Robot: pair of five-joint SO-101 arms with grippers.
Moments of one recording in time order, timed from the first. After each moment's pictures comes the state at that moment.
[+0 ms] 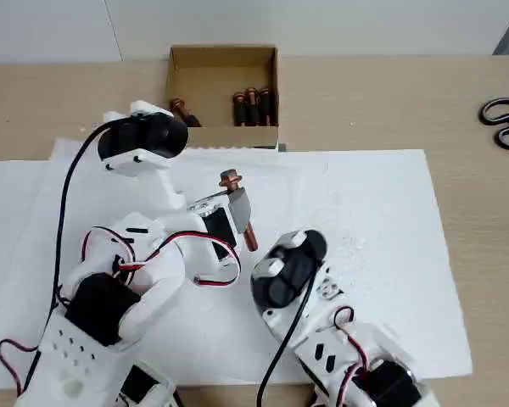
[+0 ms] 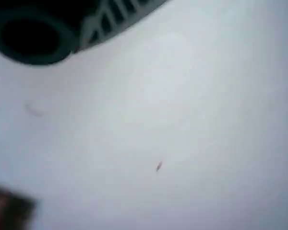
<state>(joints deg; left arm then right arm) 29.1 -50.0 26.2 70.1 45.8 -41.5 -103.1 74.5 67.2 1.7</state>
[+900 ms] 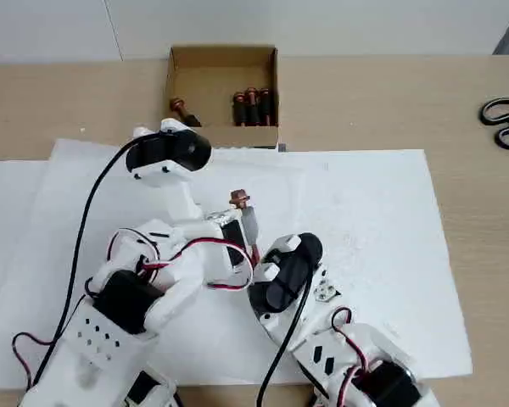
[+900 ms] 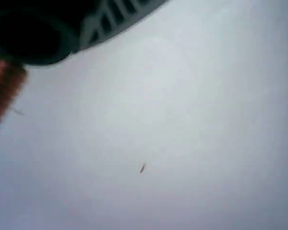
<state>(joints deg) 30.6 -49.9 37.1 64.4 45.8 -42.6 -103.1 74.4 66.6 1.7</state>
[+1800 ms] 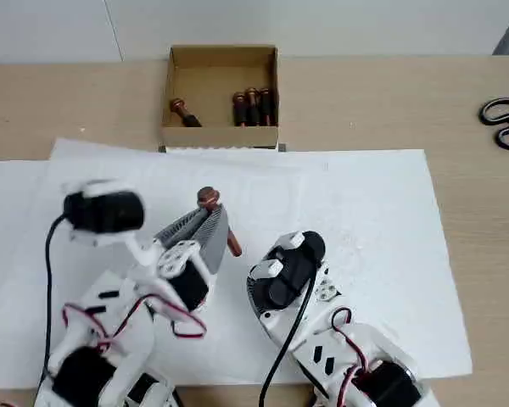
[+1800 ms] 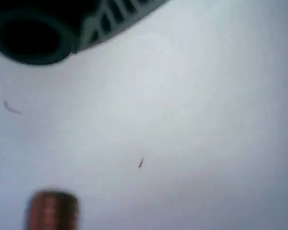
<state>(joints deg) 26.7 -88.0 60.8 52.2 38.8 -42.6 -103.1 74.6 66.6 -0.4</state>
